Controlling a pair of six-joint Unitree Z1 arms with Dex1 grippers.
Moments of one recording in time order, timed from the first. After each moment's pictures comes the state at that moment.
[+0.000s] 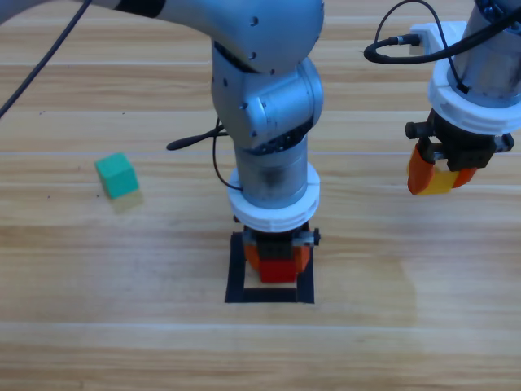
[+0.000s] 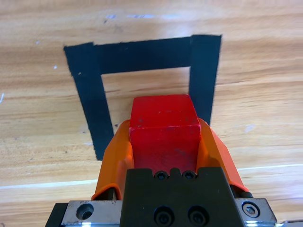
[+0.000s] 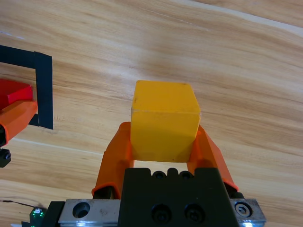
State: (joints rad) arm 0 -0.88 2.32 -1.85 1.02 0.01 -0.92; arm 1 0.69 2.07 -1.68 1.07 -0.02 0.47
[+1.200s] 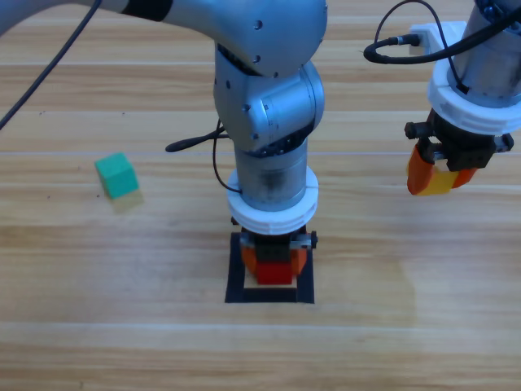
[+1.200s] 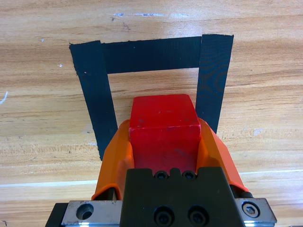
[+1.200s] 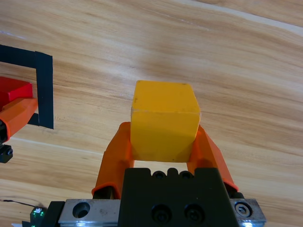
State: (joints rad) arm 0 -0.88 2.34 -1.86 1.04 0.01 -0.93; arm 1 0.69 2.07 -1.68 1.07 -0.02 0.47
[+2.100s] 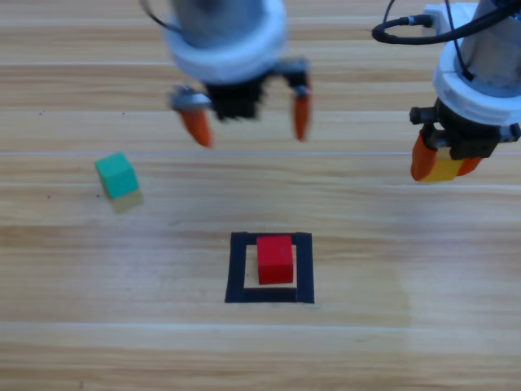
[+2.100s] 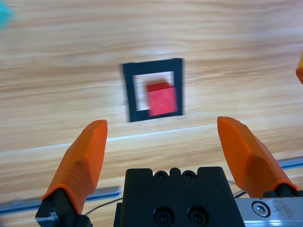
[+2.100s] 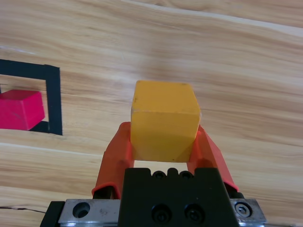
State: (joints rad) arm 0 -0.81 2.11 -2.16 1.36 0.07 -0.84; arm 1 0.72 2.03 -1.68 1.07 -0.07 0.56
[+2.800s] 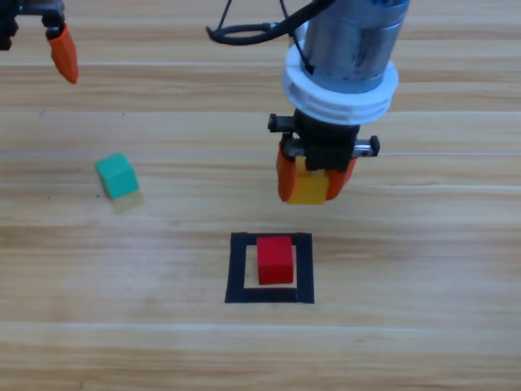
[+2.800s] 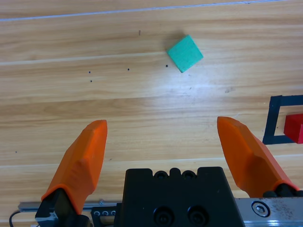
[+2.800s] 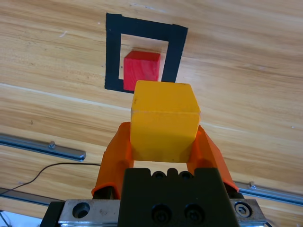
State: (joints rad) arm 0 -0.29 1.93 -1.95 1.36 0.08 -0.32; arm 1 0.92 2.34 -2.36 1.47 0.09 0.78
